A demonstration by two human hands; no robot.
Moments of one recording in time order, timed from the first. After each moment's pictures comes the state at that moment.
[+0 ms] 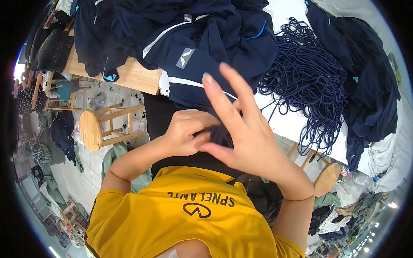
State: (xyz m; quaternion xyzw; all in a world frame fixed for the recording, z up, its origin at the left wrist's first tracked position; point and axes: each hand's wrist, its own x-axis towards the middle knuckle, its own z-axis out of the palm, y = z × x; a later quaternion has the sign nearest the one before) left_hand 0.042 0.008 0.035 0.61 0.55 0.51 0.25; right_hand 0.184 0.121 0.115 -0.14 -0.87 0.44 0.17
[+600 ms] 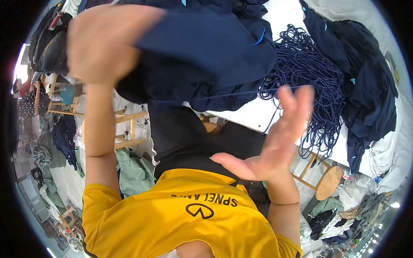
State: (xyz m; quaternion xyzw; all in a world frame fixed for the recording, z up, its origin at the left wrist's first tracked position) left_hand -0.095 0.056 0.178 0.72 0.46 0.22 -0.46; right_hand 0.200 0.123 0.091 -0.06 -0.84 0.20 0.50
